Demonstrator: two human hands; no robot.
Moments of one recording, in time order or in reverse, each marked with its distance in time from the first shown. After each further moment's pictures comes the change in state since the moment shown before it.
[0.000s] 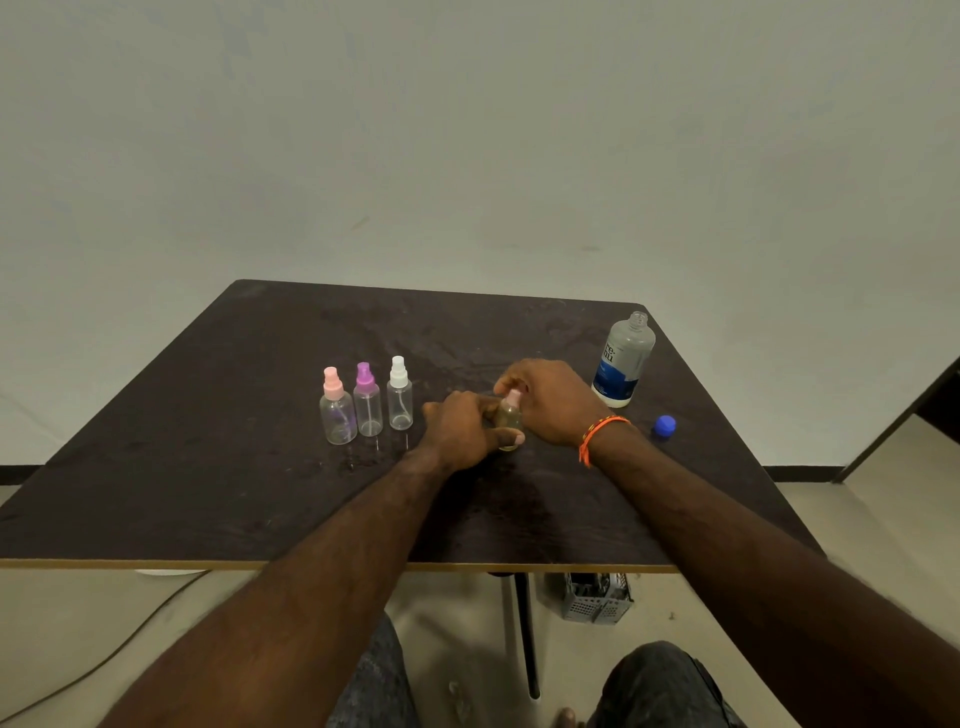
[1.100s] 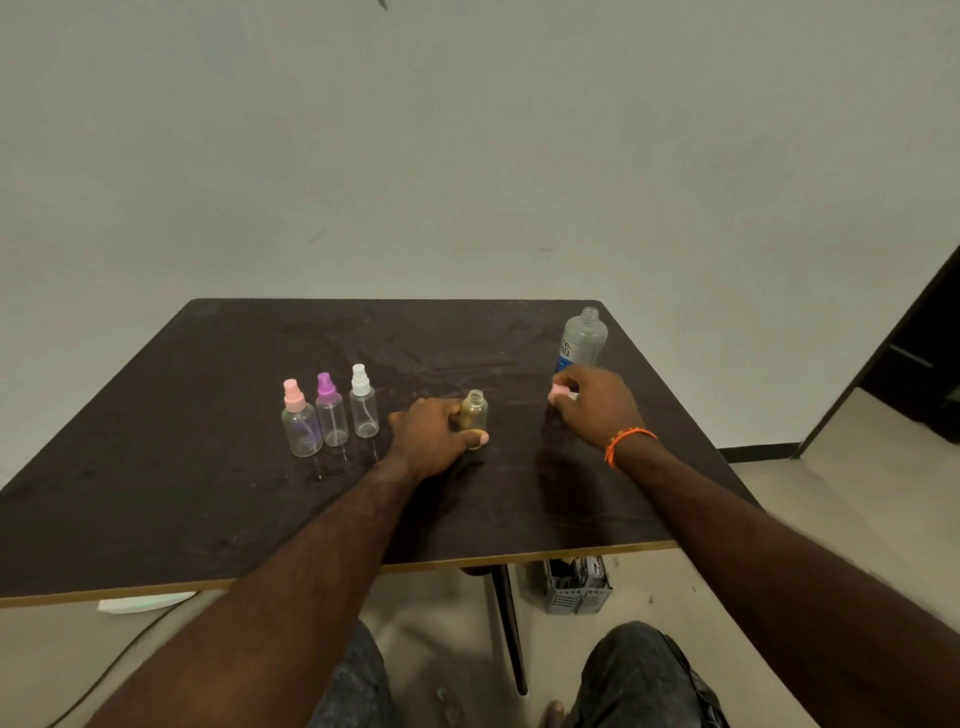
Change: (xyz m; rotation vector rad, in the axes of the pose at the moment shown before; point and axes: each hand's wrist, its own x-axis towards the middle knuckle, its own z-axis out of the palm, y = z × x) left_hand -0.006 0.003 0.004 0.072 0.023 0.012; right_hand -0.046 0.088 -0.006 0.060 0.326 0.321
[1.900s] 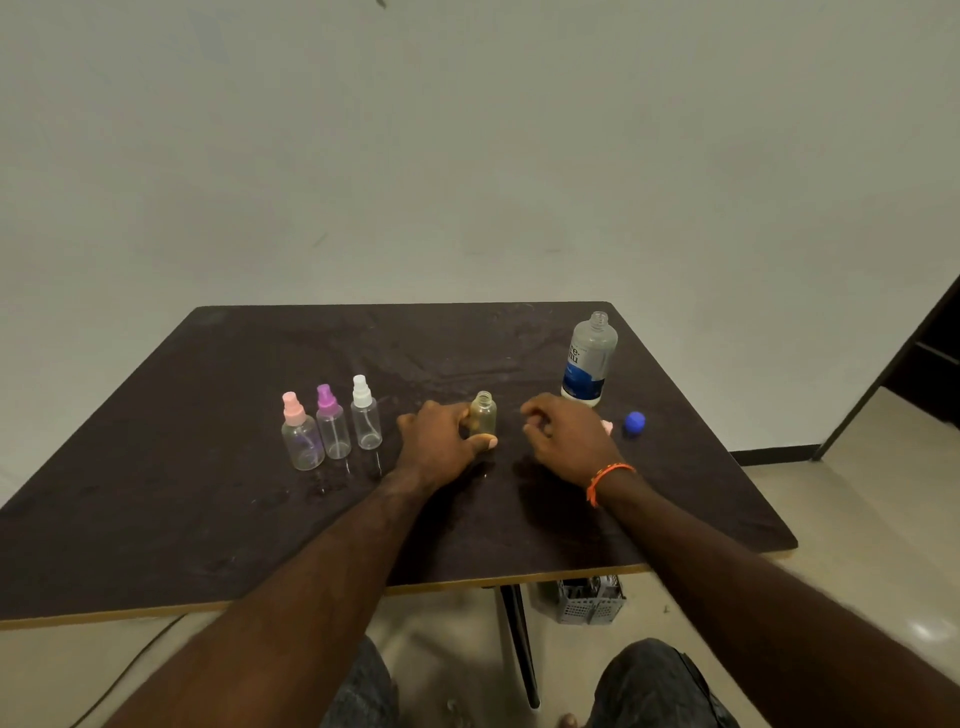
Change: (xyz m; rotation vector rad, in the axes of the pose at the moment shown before) left_hand 0.006 0.009 0.006 0.088 0.090 0.027; right_hand -0.011 -0.012 0.037 0.083 -0.141 -0.131
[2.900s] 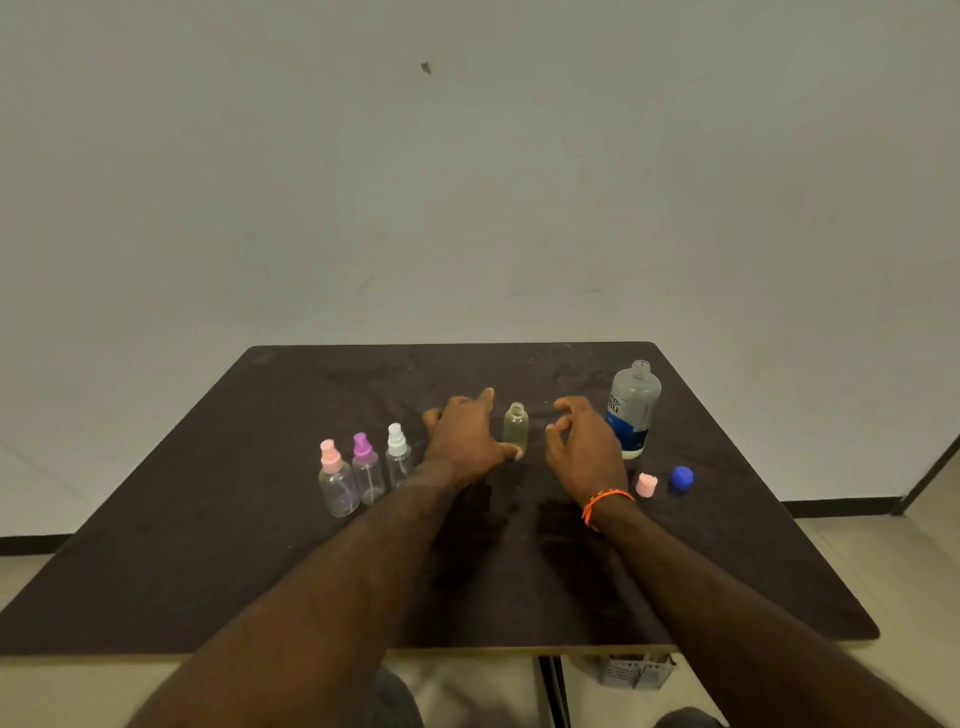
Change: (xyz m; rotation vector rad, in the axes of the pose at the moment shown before) left_hand 0.056 0.014 -0.037 0.185 -0.034 -0.024; right_hand 0.050 -0.020 0.018 0.227 0.277 0.108
